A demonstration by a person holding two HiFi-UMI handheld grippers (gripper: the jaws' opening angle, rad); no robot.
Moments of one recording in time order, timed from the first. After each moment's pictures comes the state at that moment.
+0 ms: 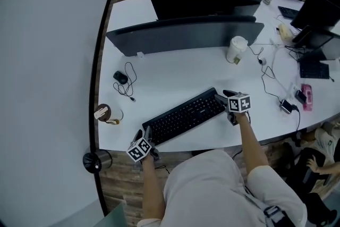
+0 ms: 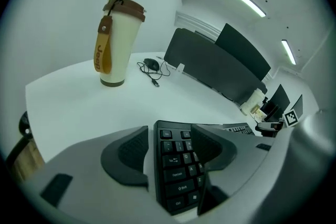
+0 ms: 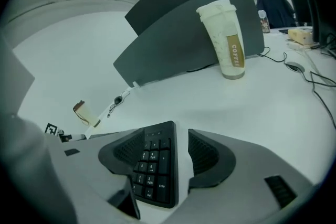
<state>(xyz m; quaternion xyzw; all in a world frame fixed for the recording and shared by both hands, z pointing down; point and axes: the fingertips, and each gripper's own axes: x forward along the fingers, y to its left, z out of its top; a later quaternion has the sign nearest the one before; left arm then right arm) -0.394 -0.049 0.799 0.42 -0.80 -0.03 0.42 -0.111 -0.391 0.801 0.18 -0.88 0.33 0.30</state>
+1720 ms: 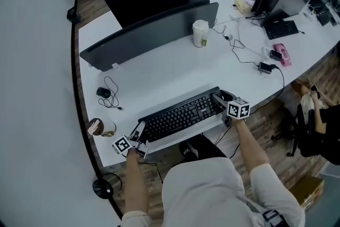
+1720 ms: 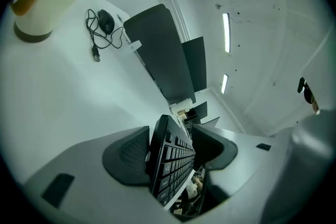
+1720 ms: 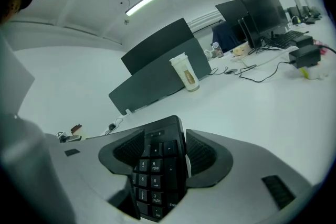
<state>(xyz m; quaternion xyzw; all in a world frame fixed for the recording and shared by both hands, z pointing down) -0.364 -0.107 0.747 0.67 -0.50 -0.23 0.51 0.004 -0.299 0.760 0.35 -0.87 0.33 0.11</state>
